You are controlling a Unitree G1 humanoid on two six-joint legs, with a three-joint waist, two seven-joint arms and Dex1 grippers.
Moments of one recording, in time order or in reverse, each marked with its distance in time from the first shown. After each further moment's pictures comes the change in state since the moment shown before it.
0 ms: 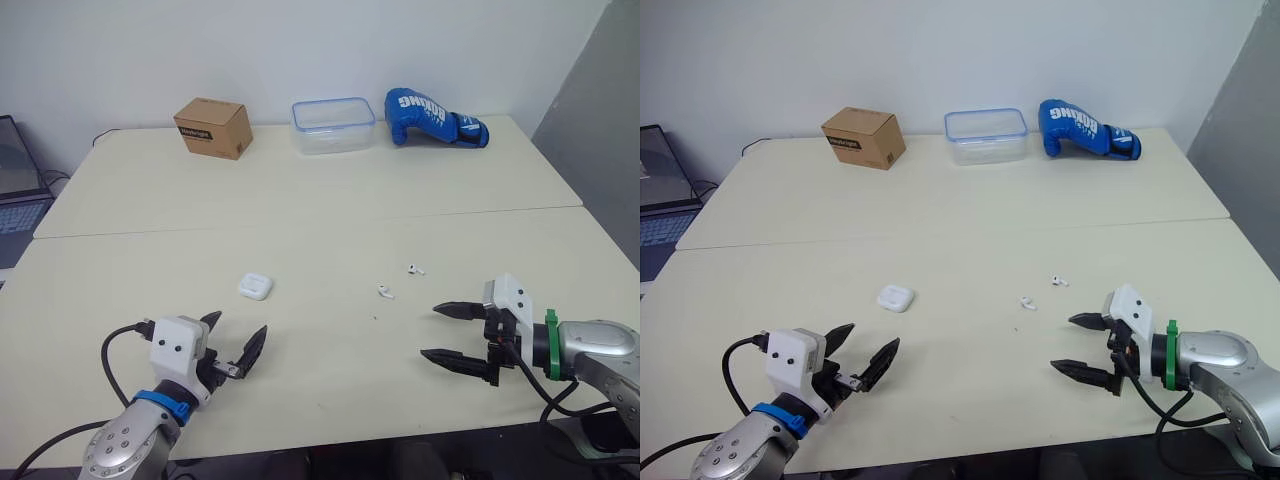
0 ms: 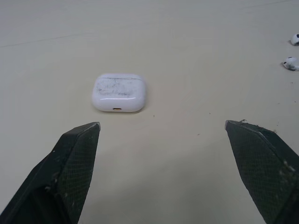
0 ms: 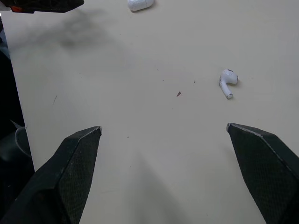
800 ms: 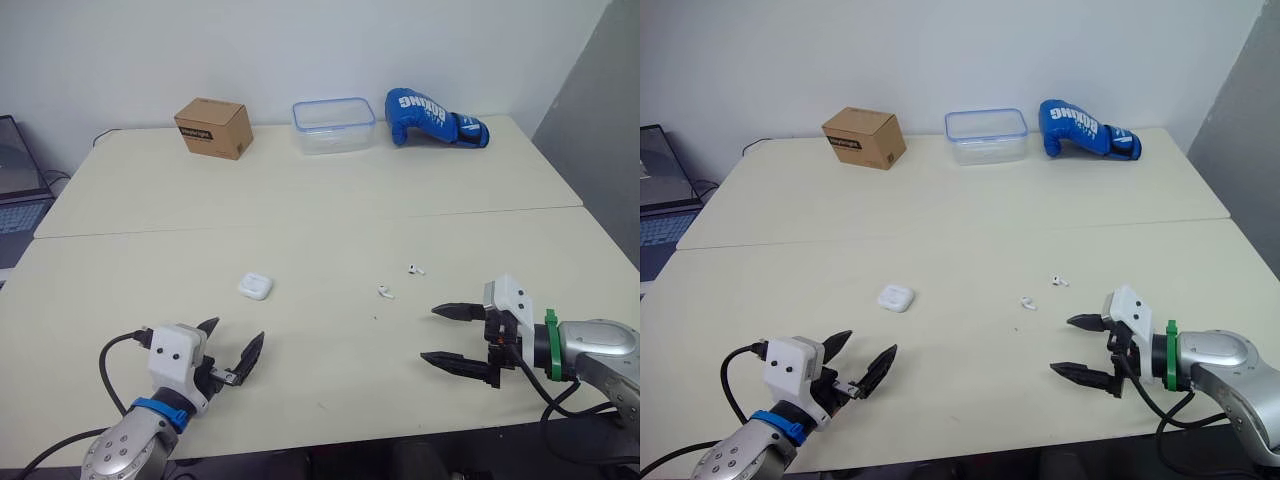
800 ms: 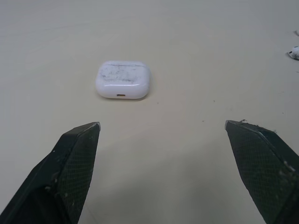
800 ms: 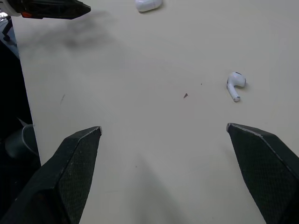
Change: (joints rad) left arm 0.020 0.005 -0.001 0.049 0.010 -0.045 -0.027; right arm -0.014 -0.013 0.012 0.001 -0.014 -0.022 0.043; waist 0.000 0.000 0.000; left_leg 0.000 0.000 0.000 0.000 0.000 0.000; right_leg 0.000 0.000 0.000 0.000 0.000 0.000
